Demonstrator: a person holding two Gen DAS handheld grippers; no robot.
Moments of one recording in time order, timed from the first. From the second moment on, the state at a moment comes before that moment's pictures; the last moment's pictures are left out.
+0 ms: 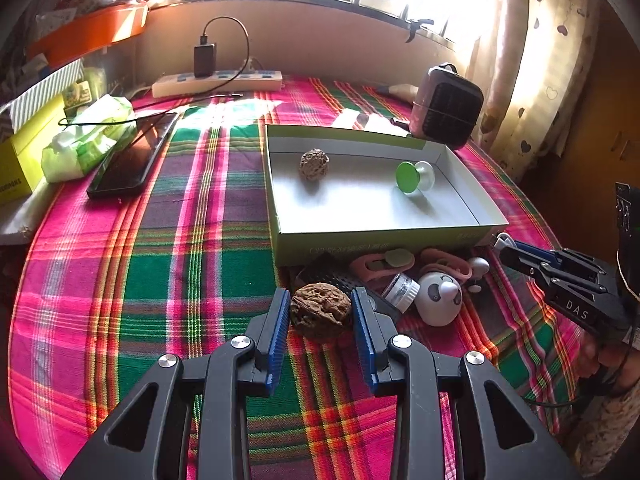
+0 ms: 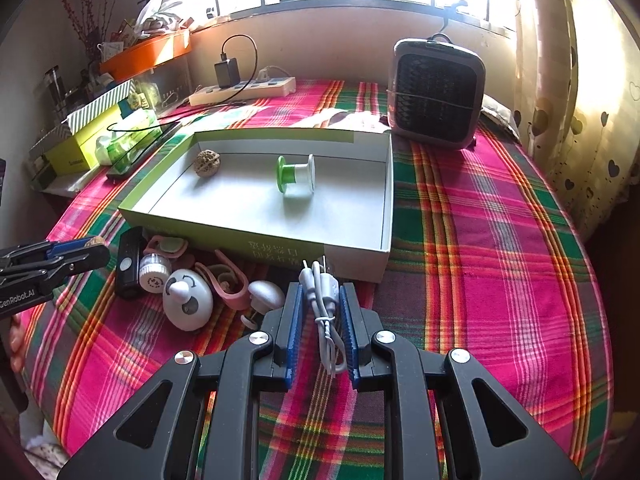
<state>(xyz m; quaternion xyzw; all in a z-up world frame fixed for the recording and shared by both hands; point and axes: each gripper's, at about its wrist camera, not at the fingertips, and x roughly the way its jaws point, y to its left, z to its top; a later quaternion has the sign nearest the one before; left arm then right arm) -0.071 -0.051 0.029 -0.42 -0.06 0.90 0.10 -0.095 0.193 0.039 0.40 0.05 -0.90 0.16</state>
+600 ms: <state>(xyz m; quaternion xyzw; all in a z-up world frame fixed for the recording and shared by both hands) -0.114 -0.031 0.054 -0.39 -0.03 0.91 0.12 -0.136 0.172 0.074 0.37 0.06 -0.91 0.16</state>
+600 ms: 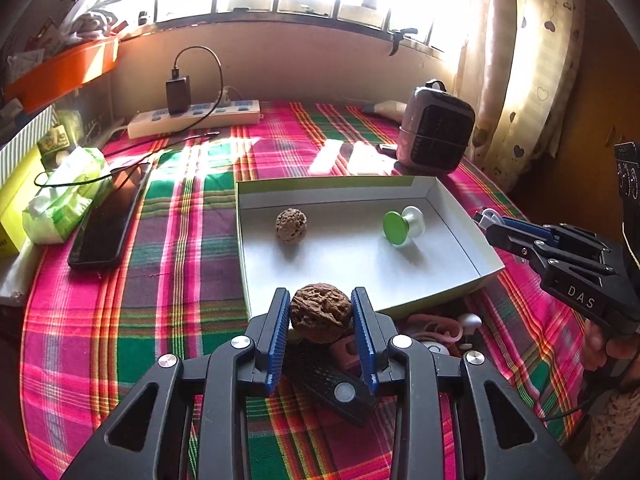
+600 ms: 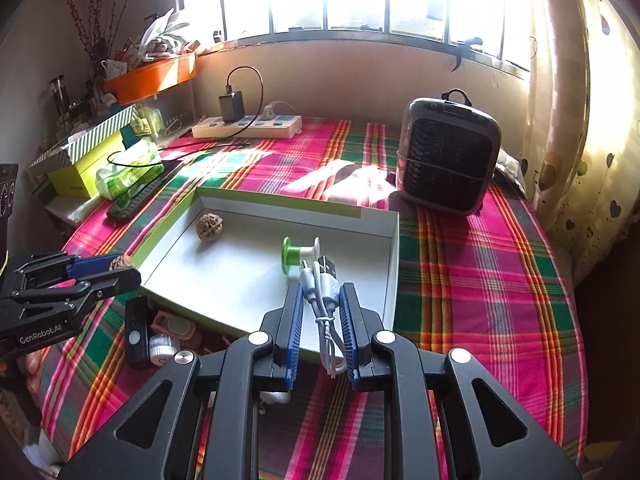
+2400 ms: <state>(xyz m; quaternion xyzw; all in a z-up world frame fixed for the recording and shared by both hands) -0.241 0.021 0.015 -0.46 0.02 0.88 0.14 -0.240 0.165 0.022 0.45 0.05 -0.88 0.14</state>
